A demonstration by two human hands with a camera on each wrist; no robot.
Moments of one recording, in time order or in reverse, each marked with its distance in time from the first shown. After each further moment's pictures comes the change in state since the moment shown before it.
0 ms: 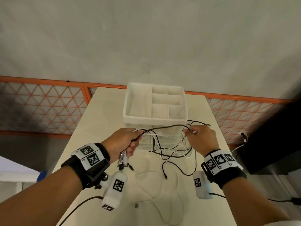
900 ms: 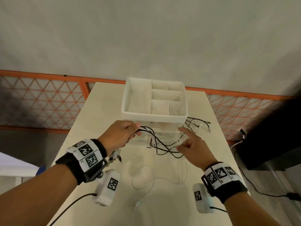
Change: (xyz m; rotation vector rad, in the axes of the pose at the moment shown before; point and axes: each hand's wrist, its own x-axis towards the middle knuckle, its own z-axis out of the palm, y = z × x) left_hand 0.005 0.000 -0.007 0.265 0.130 0.191; right_hand -0.035 0.012 0.013 0.123 -0.293 -0.119
